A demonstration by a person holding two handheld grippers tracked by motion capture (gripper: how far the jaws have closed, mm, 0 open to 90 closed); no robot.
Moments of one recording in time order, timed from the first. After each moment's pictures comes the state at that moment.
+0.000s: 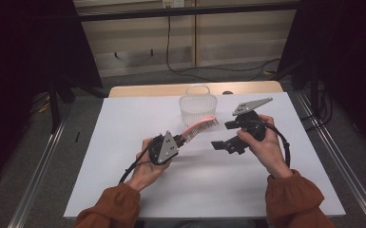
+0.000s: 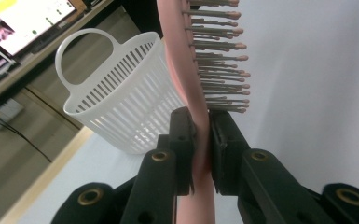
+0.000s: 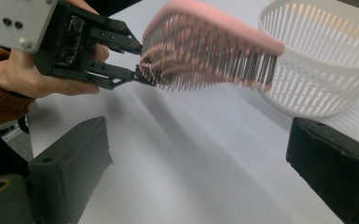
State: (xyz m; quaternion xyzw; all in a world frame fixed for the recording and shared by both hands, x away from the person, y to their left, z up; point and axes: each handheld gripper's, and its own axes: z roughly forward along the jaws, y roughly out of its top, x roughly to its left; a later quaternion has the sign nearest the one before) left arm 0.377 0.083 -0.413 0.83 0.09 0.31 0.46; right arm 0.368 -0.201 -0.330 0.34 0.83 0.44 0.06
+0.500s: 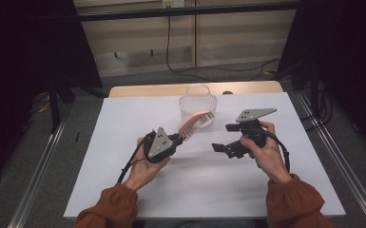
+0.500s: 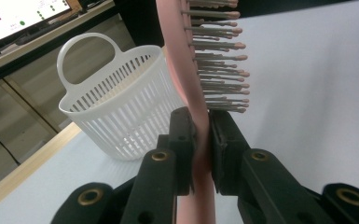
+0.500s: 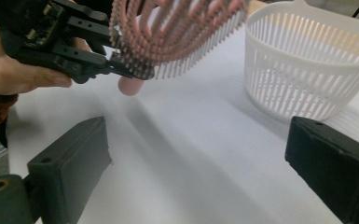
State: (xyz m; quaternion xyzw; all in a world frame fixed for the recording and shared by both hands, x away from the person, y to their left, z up) left arm 0.380 0.096 -0.406 0.81 0.12 0.26 0.51; right arm 0.361 -0.207 -0.355 0.34 0.80 0.48 0.09
